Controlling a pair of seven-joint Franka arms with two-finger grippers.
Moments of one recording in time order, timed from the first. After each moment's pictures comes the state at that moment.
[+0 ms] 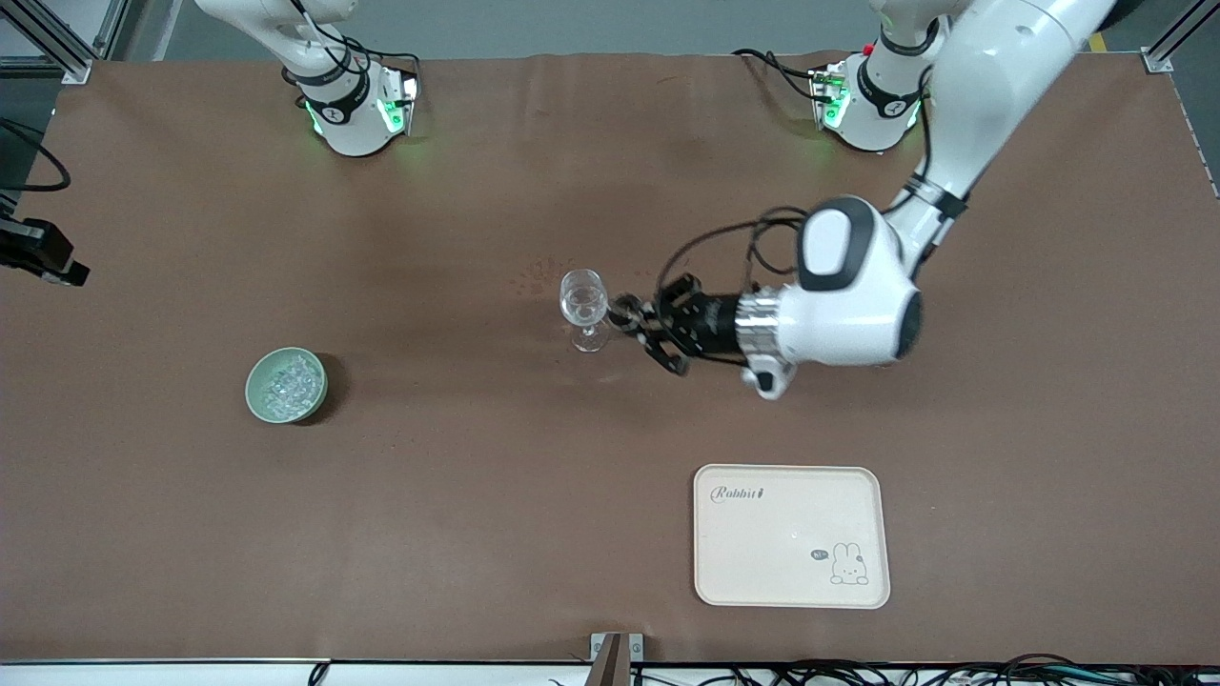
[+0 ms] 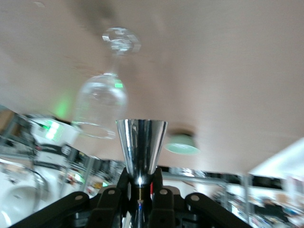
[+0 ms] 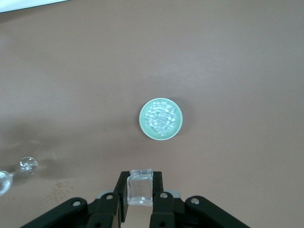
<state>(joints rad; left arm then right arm) 0.09 0.62 -0.66 -1.58 -0.77 2.21 -1.49 0.00 0.09 -0.04 -1.37 0.06 1.48 0.11</state>
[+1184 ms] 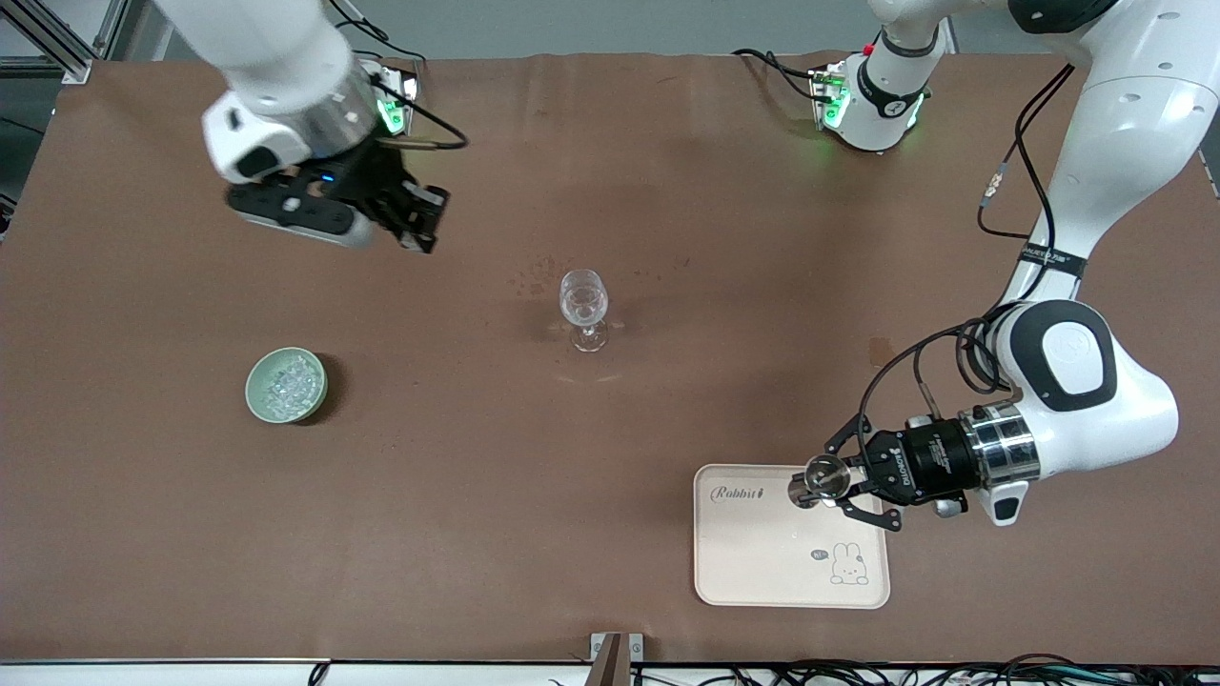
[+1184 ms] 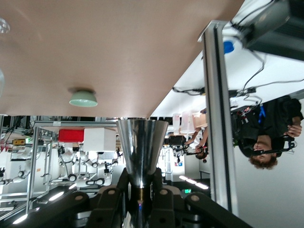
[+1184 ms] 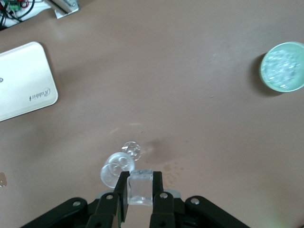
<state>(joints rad) 0.29 0.79 -0.62 -1.31 -0.96 2.19 -1.29 0.59 0.18 -0.03 -1.37 0.06 1.66 0.87</state>
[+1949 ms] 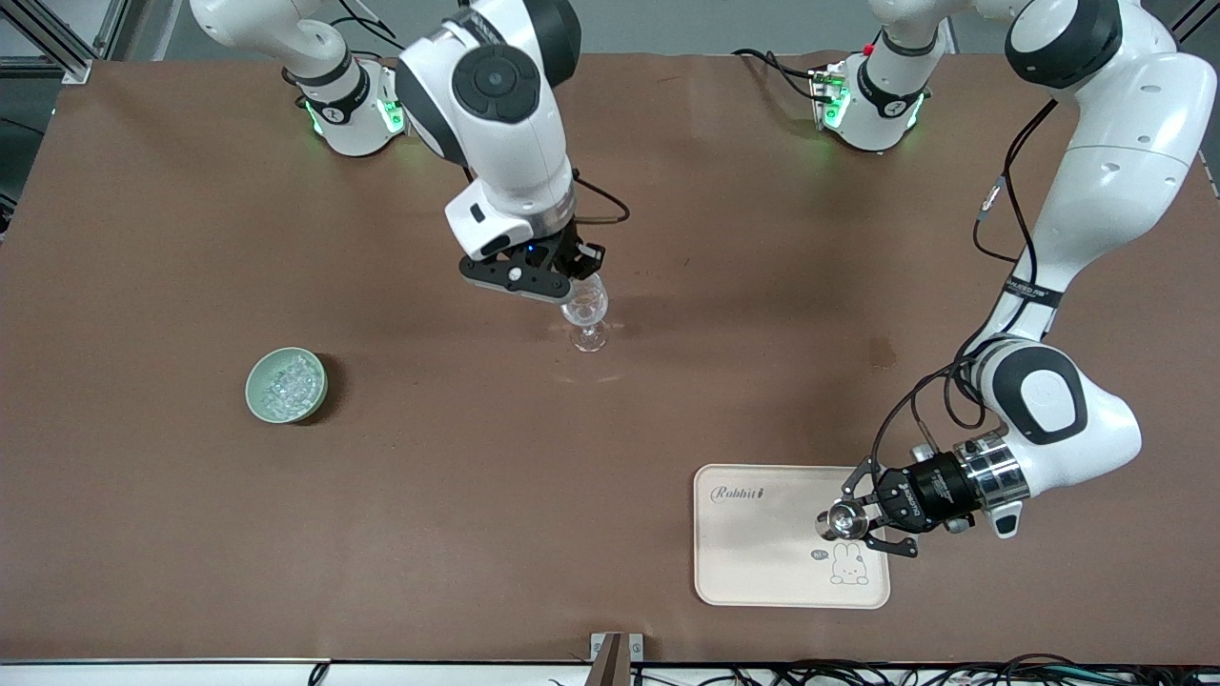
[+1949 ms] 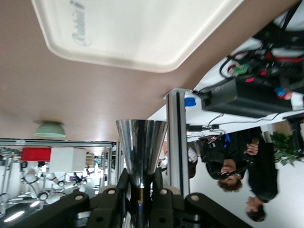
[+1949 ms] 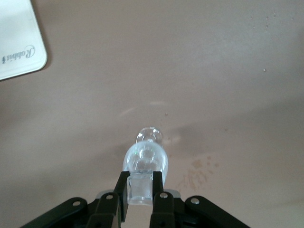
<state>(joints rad) 0.31 0.95 -0.59 -1.29 -0.97 2.35 -1.19 0.75 0.40 -0.04 -1.44 0.04 1.86 0.97</state>
